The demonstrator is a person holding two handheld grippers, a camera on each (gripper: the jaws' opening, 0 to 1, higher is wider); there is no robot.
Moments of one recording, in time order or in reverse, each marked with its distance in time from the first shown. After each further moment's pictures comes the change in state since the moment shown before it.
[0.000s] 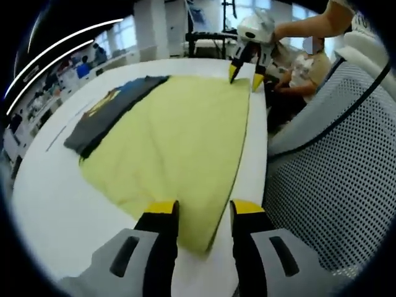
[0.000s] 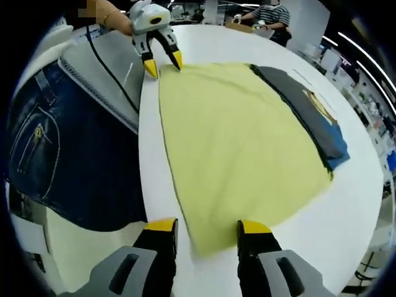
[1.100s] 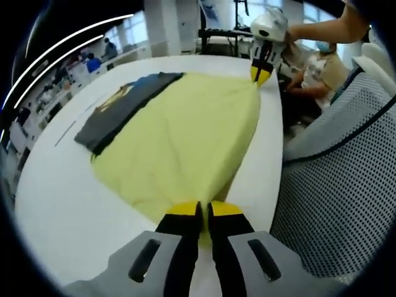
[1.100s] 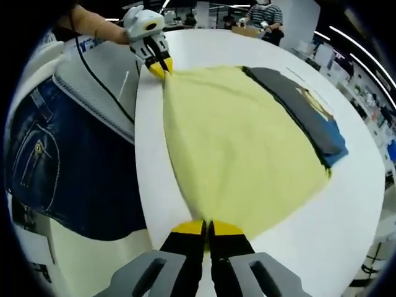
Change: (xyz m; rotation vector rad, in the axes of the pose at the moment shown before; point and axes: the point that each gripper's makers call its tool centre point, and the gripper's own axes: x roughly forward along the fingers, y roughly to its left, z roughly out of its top) left arm -0.006 0.021 0.004 -0.057 0.009 0.072; right arm -0.009 -0.004 0.008 0.064 -0.034 0.006
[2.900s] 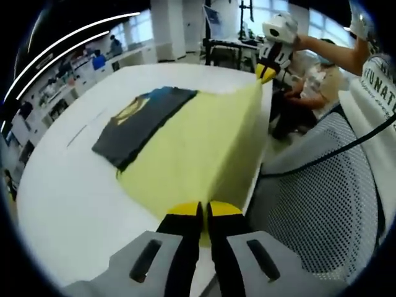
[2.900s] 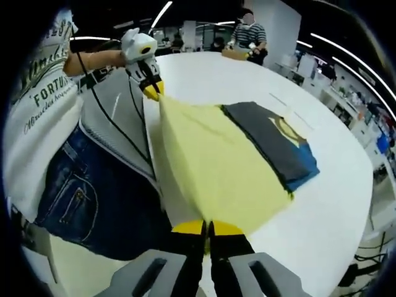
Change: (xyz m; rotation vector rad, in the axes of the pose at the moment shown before) left arm -0.067 -0.010 0.033 -0.050 0.017 -0.007; right arm -0.072 0.026 0.051 0.067 -0.145 -0.052
